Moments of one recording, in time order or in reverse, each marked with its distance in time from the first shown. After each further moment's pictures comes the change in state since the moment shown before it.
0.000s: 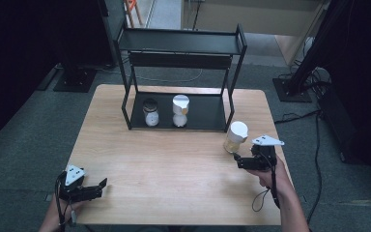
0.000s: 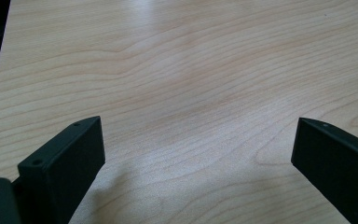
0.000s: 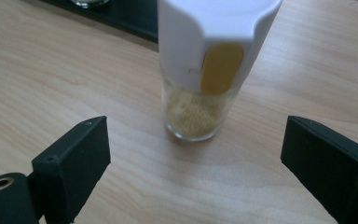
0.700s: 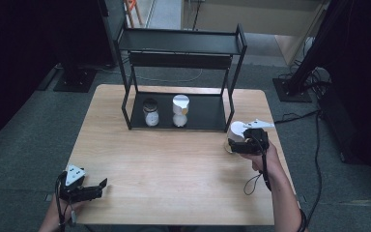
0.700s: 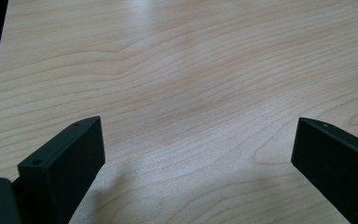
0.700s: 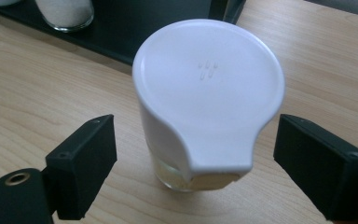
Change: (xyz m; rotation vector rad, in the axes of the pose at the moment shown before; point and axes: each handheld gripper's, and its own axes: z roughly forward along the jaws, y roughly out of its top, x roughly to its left) left arm 0.000 0.000 0.000 0.001 -0.004 0.006; right arm -0.002 0.039 0.028 0.037 -0.034 0.022
